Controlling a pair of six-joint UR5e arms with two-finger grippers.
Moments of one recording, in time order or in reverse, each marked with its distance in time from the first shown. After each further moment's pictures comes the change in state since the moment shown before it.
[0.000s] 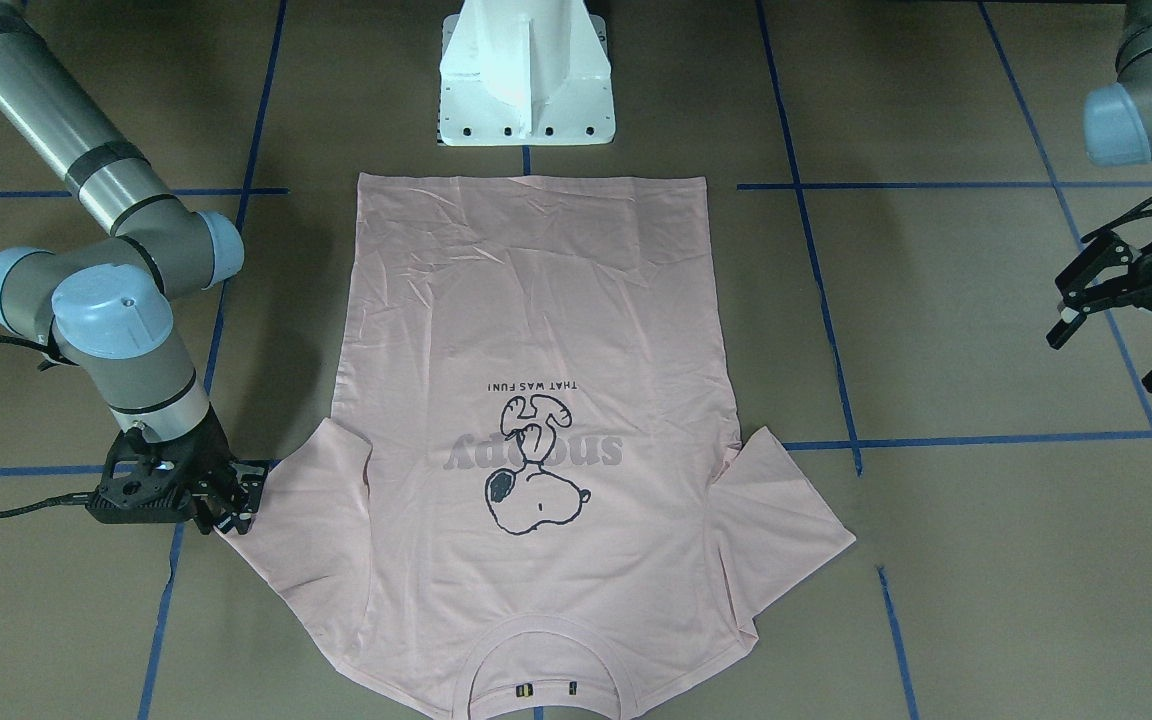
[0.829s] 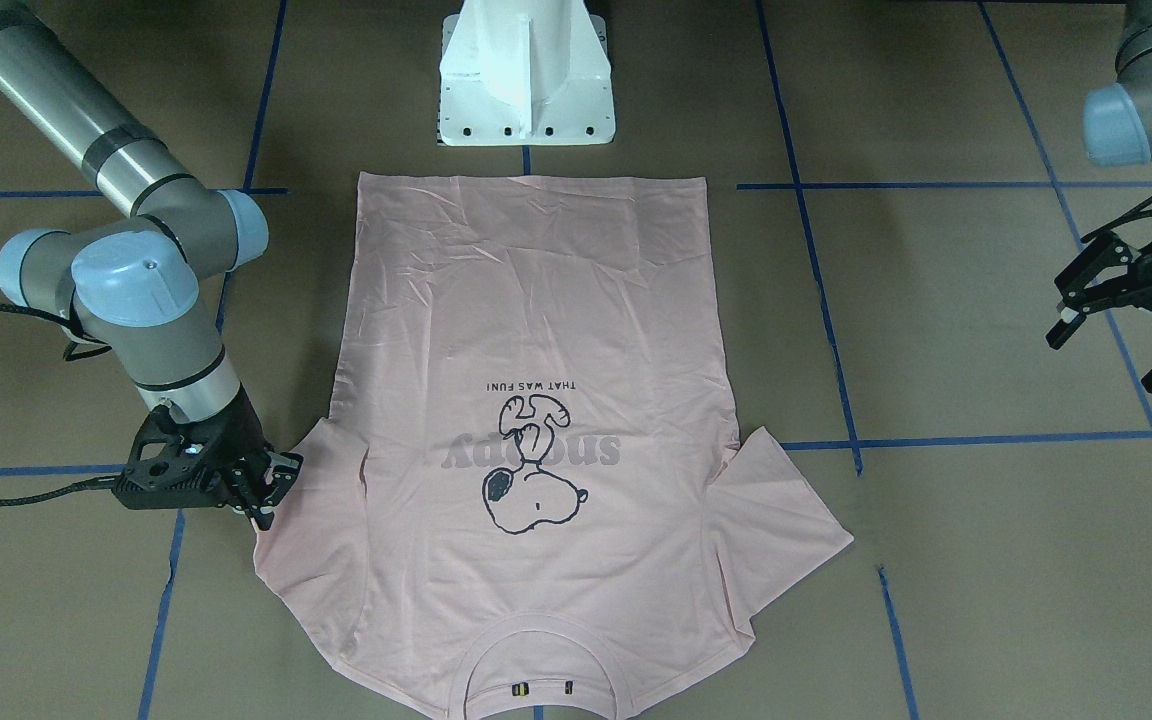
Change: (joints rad) left arm 0.000 0.000 0.002 0.000 0.000 -0.001; right arm -0.016 0.069 0.078 -0.066 -0.026 0.075
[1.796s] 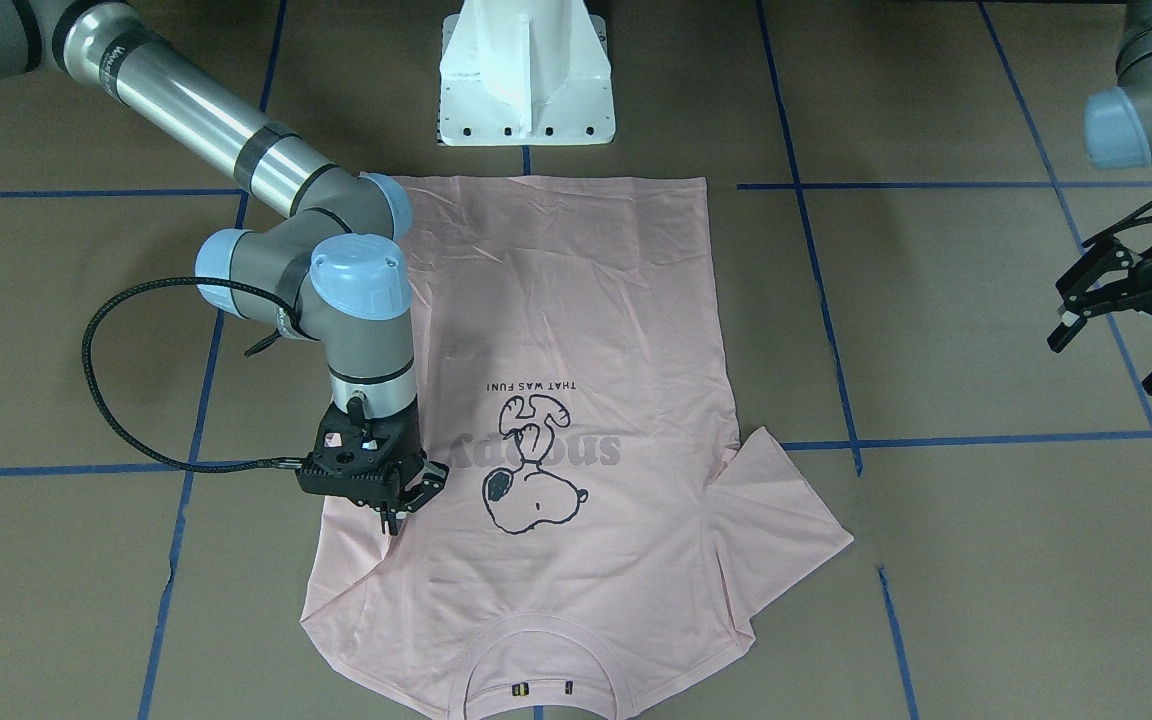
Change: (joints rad) left arm 0.000 0.000 0.008 0.000 -0.001 0.000; right arm -0.137 0.215 -0.162 -0.102 -0.216 0.159
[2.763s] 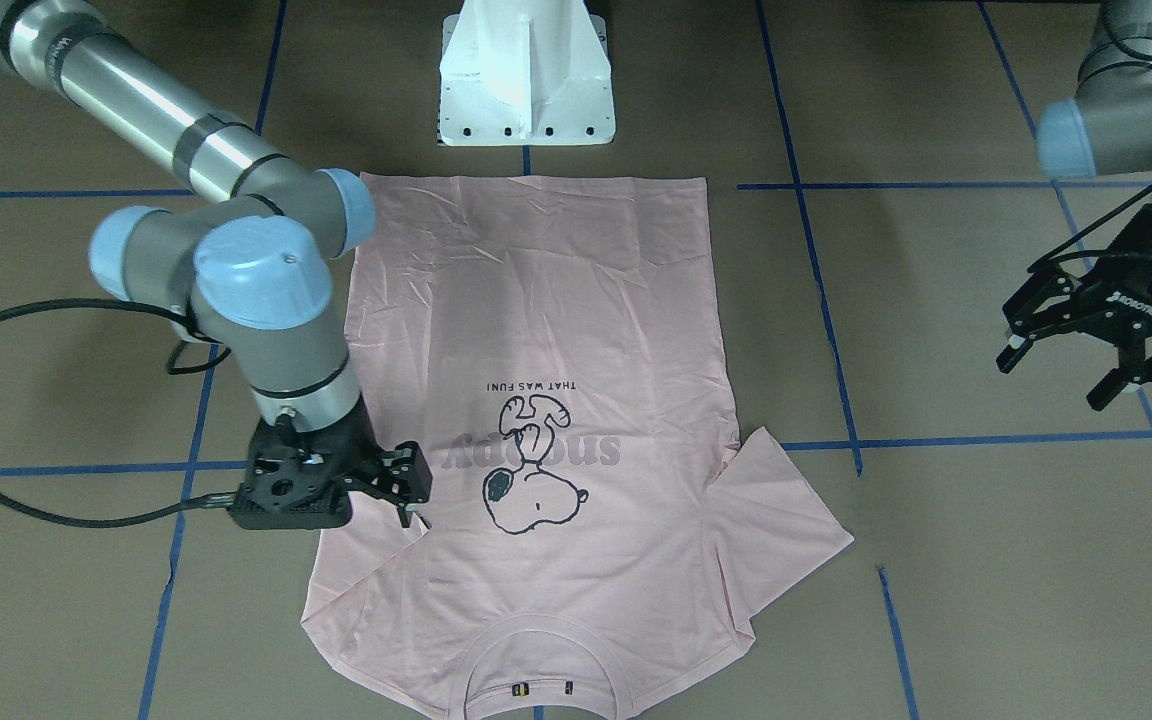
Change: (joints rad) left arm 0.117 -0.052 0.022 0.008 0.116 -0.188; right arm 0.201 -0.045 0.192 -0.157 0.359 -0.265
